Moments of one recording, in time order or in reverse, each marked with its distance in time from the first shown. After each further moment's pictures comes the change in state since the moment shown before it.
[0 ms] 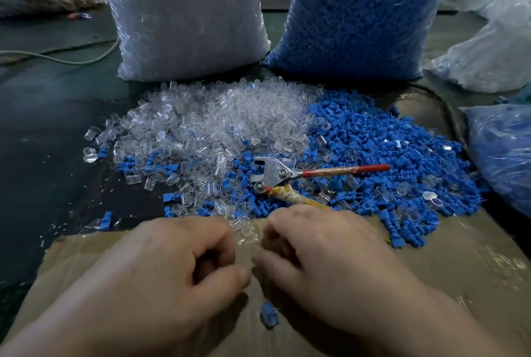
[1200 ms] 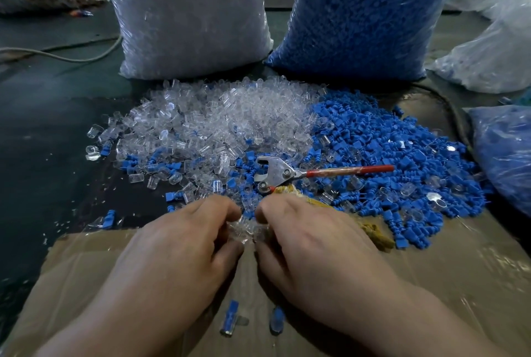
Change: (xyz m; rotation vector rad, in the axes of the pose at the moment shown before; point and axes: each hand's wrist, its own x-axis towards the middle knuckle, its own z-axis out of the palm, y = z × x) left_hand 0.009 0.000 0.021 0.202 0.139 -0.191; right_hand 0.009 -0.004 0.012 -0.016 0.012 -0.081
